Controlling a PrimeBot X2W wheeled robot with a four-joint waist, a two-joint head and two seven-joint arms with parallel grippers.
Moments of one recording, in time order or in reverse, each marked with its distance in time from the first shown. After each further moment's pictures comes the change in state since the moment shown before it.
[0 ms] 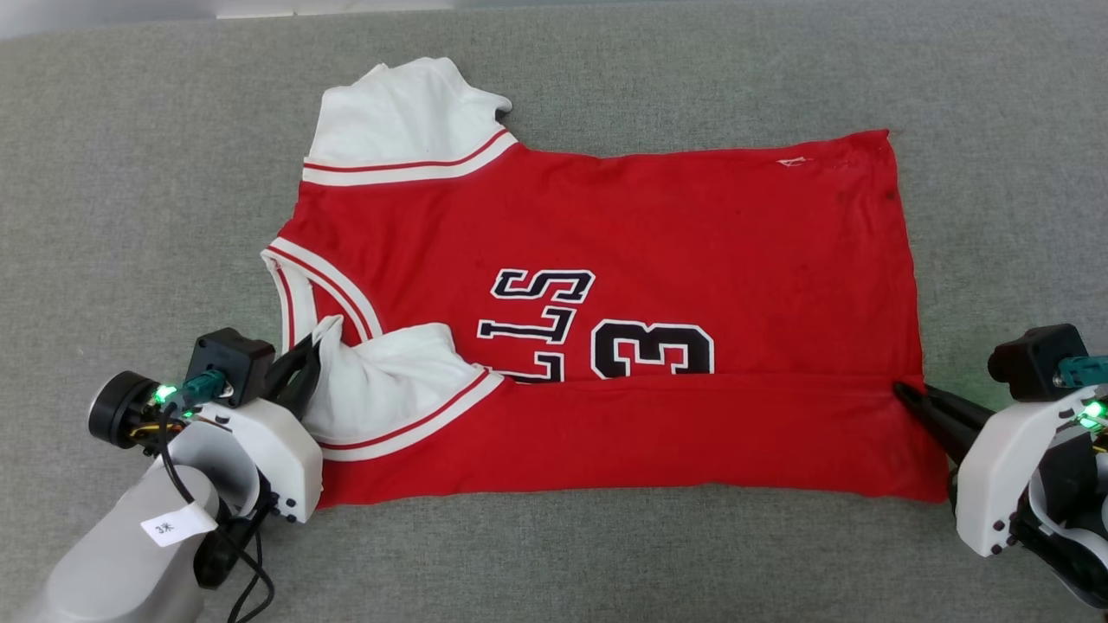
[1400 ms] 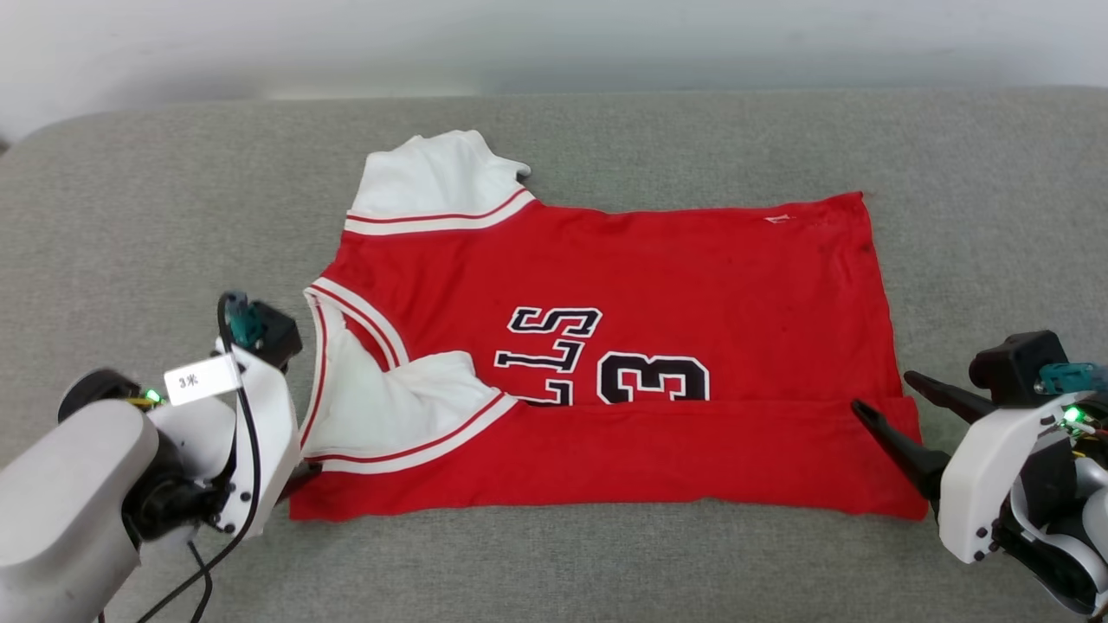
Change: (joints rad) left arm -0.171 0.180 -0.166 -0.159 -0.301 -0.118 0.855; right arm -0.004 0.020 0.022 -0.006 0.015 0.000 -0.016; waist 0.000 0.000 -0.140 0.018
